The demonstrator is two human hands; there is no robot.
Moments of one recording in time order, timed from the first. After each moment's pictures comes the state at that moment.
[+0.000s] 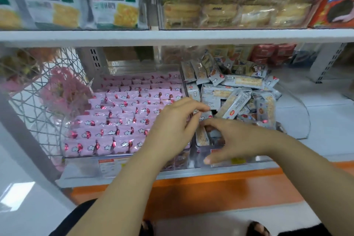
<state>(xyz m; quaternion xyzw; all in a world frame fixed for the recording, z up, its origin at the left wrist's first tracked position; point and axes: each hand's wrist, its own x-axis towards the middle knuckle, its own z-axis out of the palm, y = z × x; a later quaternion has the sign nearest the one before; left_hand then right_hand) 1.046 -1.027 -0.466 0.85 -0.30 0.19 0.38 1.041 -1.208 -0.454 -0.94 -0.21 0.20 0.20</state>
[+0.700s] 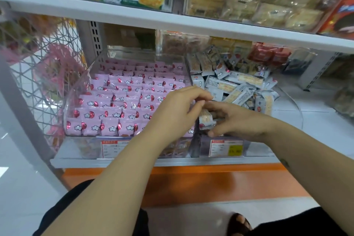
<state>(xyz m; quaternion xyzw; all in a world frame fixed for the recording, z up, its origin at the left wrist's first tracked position) 1.043 -1.017 -0.459 0.84 -0.28 0.13 0.45 1.049 -1.199 -0.451 -0.84 -0.10 0.24 0.48</state>
